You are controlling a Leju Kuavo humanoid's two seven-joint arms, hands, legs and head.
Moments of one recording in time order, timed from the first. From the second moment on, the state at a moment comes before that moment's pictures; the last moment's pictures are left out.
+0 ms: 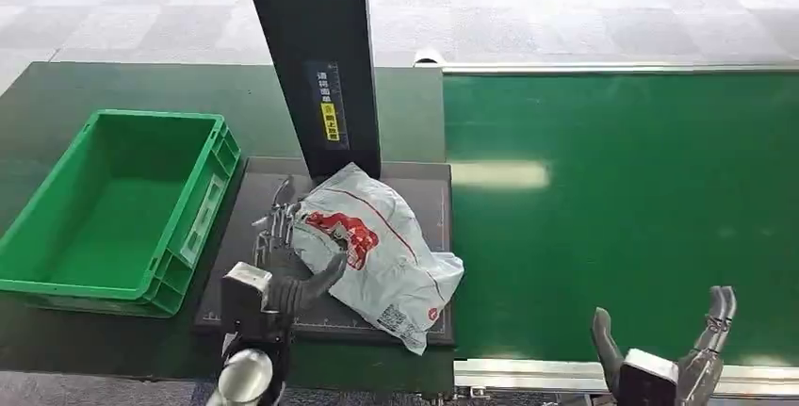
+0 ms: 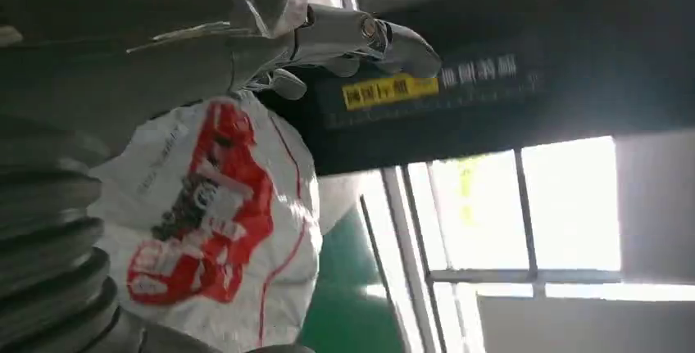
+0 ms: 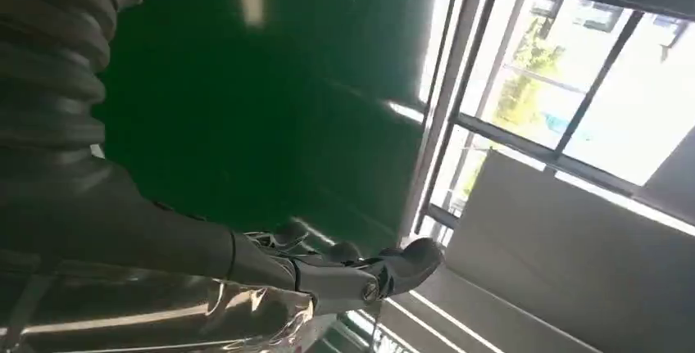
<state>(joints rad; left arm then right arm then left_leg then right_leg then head) -0.10 -0.18 -0.38 -1.32 -0.30 0.26 -0.53 0.29 0.23 -0.05 -1.61 0.42 -0.66 -0.60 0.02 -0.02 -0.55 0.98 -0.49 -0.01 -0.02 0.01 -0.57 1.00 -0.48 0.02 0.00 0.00</state>
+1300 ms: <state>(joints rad) -0.69 -0.22 -0.71 -0.42 -1.19 0.11 0.04 0.11 0.17 0.32 -1.30 0.02 -0.54 -0.56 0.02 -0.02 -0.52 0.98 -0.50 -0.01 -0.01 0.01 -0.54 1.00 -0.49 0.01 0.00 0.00</state>
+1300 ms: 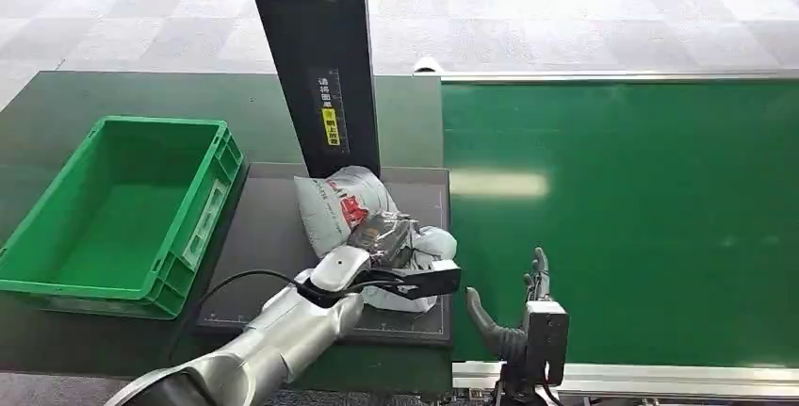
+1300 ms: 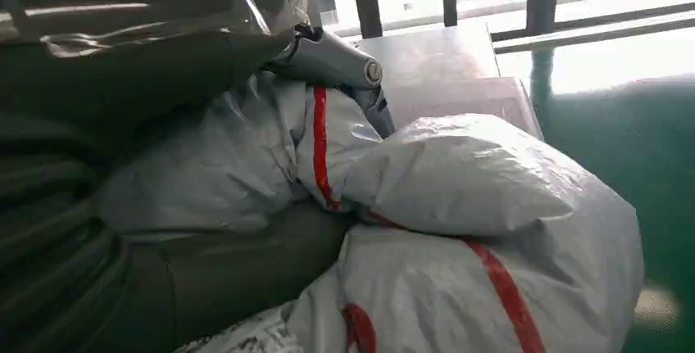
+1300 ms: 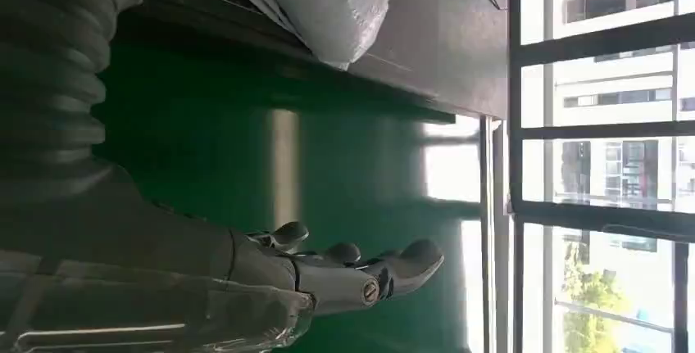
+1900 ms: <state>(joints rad) -0.52 -0.15 -0.55 -0.79 -0.99 0.28 -0.24 0.19 0.17 0.29 -1.34 0.02 -0.55 -0.53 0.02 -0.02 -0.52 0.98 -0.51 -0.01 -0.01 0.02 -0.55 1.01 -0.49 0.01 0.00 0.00</state>
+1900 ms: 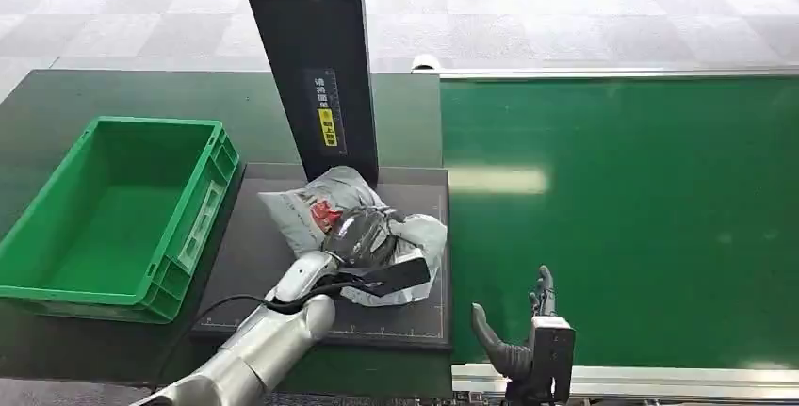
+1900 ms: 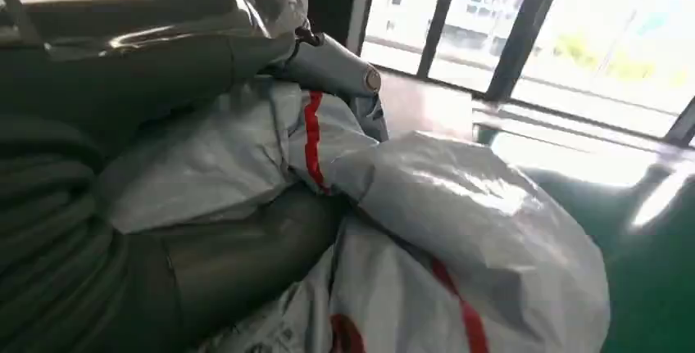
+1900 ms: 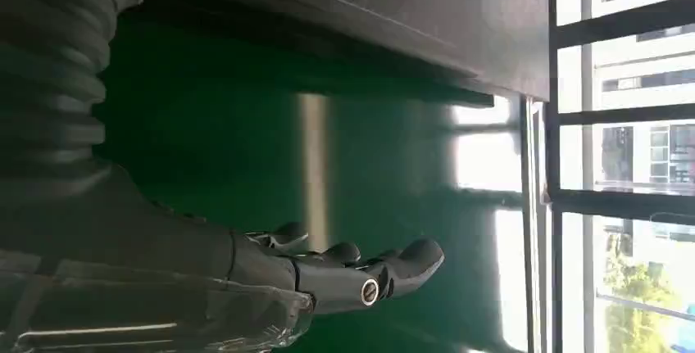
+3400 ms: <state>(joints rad) -0.90 0.05 0.05 -0.50 -1.02 0.69 -0.20 0.17 0.15 0.37 -1.28 -0.17 -0.62 -0.58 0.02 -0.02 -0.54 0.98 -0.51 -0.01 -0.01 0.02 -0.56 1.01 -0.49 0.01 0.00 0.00</state>
